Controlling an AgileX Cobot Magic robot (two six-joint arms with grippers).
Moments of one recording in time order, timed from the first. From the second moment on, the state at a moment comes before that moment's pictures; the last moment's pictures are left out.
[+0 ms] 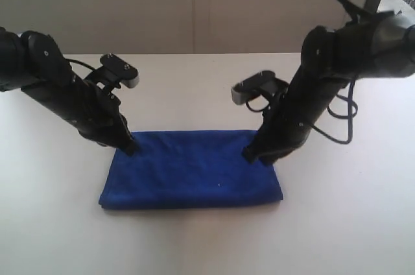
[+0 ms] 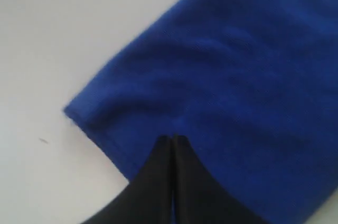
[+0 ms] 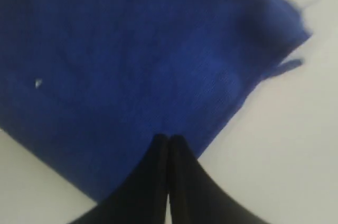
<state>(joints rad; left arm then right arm) -0.39 1.79 -1.13 -0.45 0.56 0.78 0.22 1.91 -1.25 0.26 0.78 -0.50</state>
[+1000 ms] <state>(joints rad) -0.44 1.79 -0.93 -0.57 0.52 0.89 0.27 1.86 -1.06 0.26 0.61 -0.49</state>
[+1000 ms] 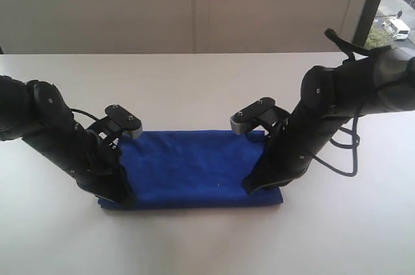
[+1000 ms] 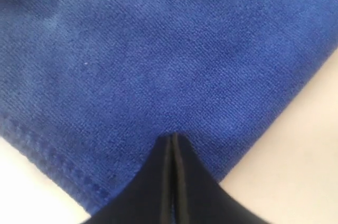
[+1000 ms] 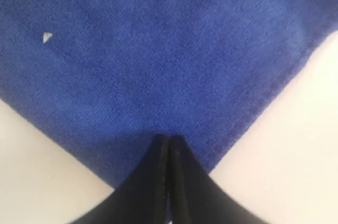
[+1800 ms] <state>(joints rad) -0.44 0.38 -0.39 -0.68 0.31 0.71 0.27 0.45 -0.52 -0.06 0.37 0.11</state>
